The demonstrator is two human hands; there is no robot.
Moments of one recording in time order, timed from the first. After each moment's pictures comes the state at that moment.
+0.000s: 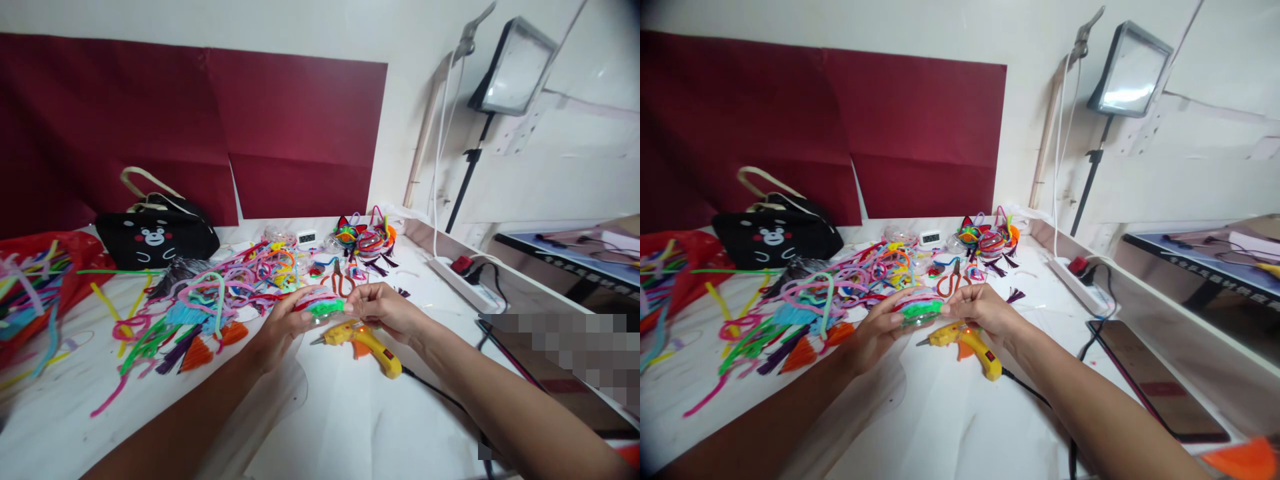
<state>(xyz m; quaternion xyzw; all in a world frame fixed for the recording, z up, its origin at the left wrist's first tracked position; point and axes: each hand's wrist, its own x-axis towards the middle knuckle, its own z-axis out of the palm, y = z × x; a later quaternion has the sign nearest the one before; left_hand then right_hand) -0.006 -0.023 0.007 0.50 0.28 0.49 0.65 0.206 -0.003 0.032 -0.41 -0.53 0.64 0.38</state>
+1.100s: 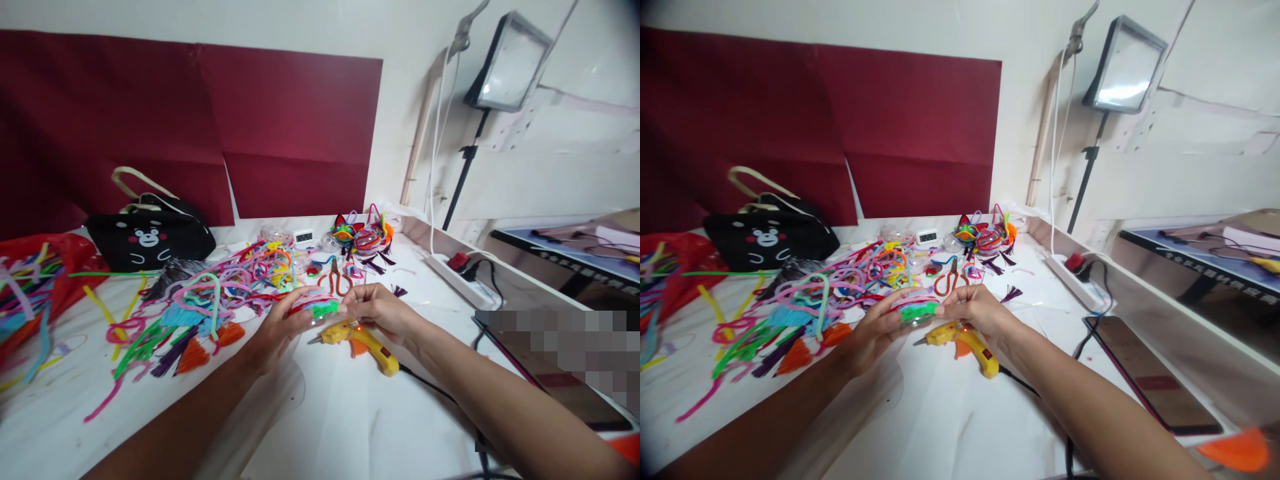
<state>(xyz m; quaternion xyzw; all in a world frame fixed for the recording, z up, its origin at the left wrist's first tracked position) -0.006 -0.022 0.005 0.49 0.32 0.48 0.65 0.204 -0.004 0.027 -0.42 -0.52 0.64 0.38</state>
